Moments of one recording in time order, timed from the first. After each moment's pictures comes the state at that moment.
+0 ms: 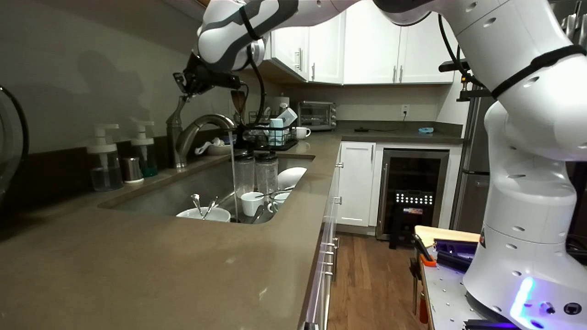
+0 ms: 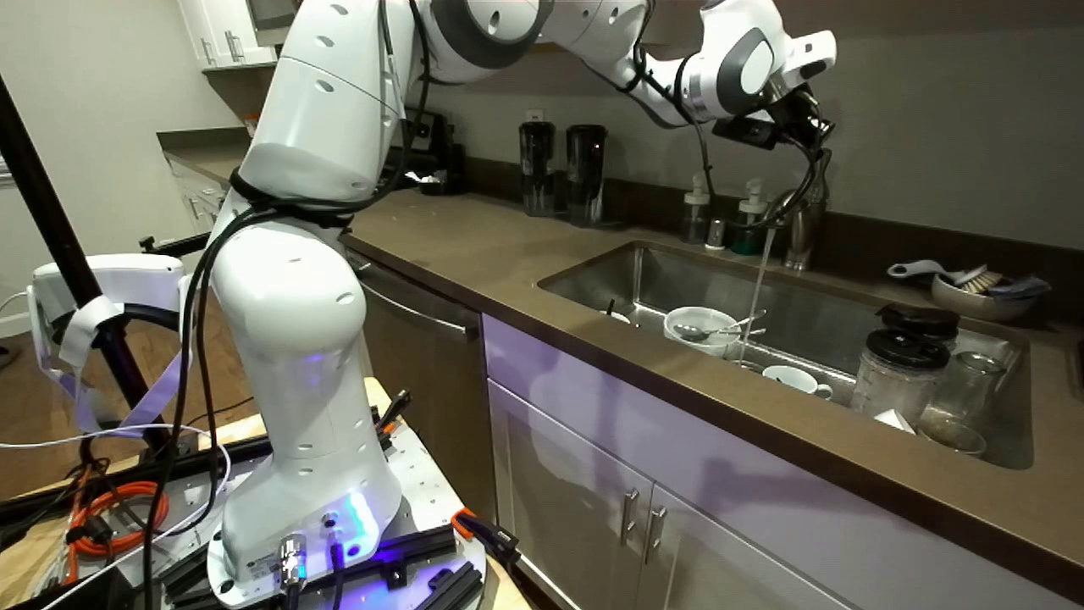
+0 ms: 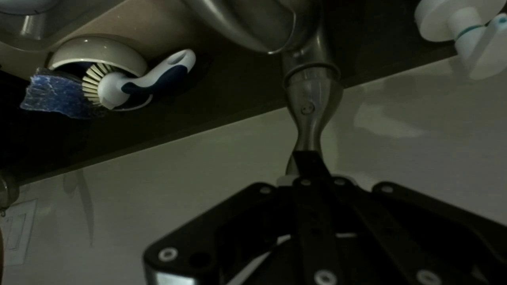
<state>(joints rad) 0.07 0.52 -0.23 -1.42 -0.09 2.77 0.36</state>
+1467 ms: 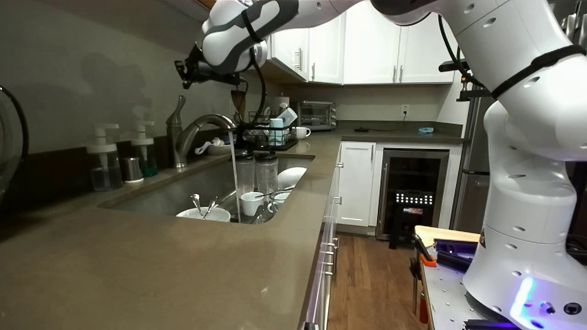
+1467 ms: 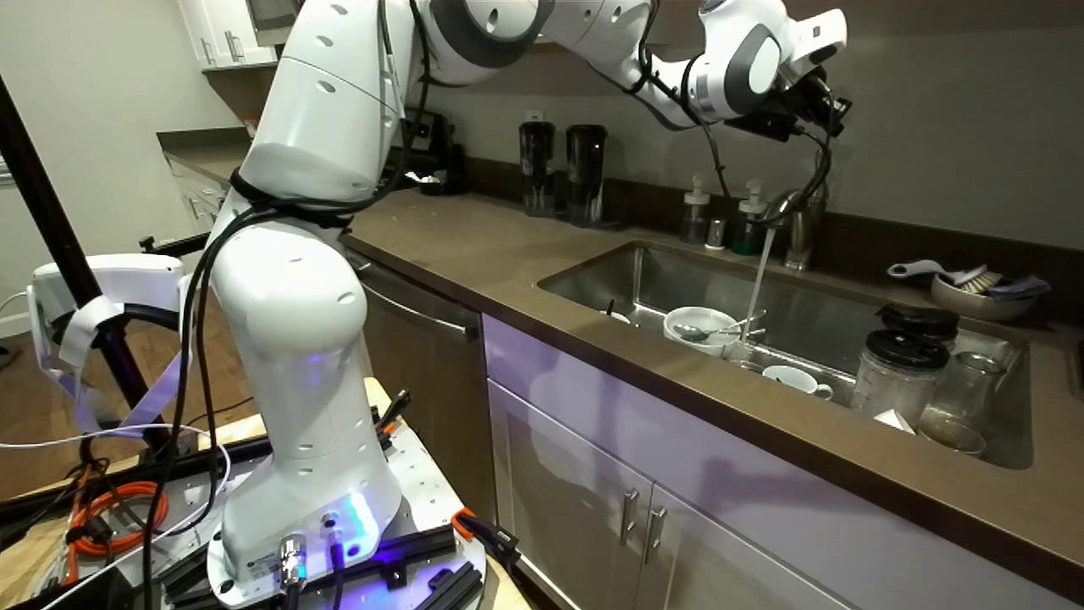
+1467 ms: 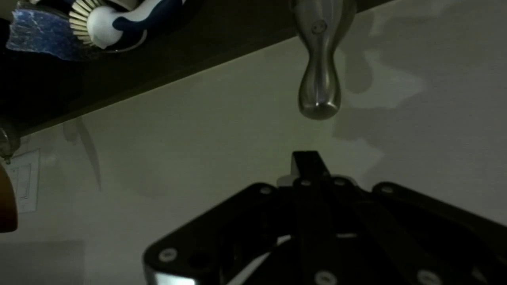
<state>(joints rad) 0.08 0.53 -0.28 -1.41 -0.09 2.93 0.39</state>
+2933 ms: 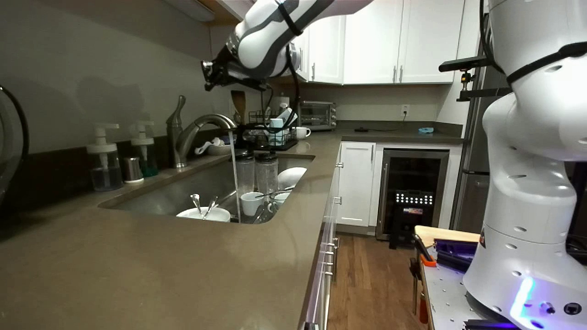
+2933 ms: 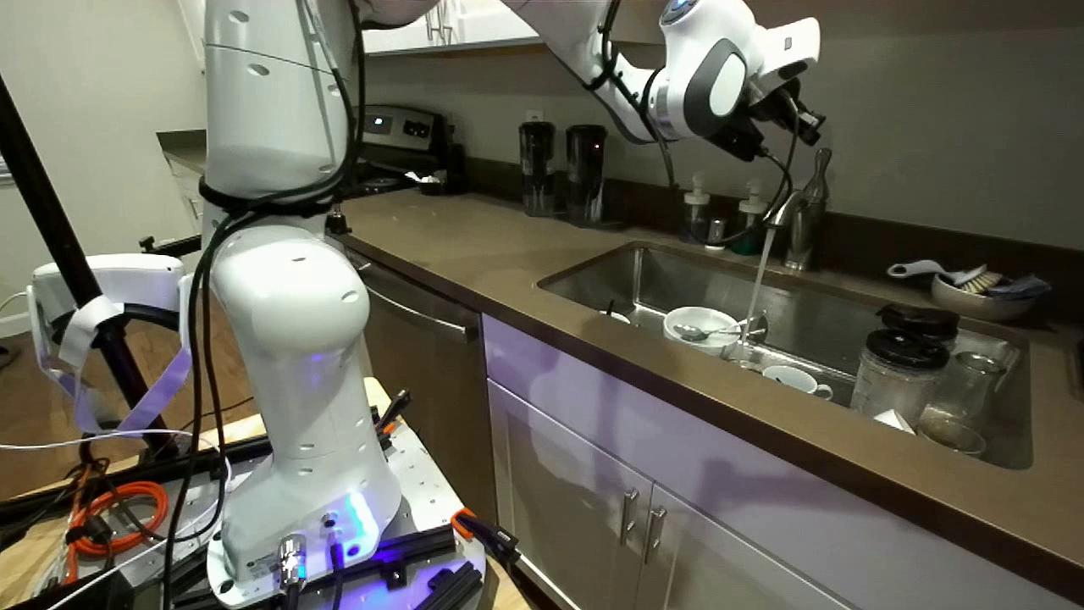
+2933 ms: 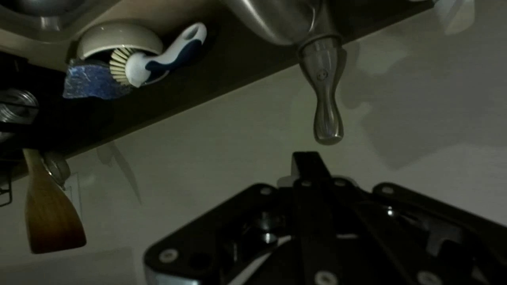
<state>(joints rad) 0.11 0.24 -0.29 -1.90 -0.09 3.17 0.42</state>
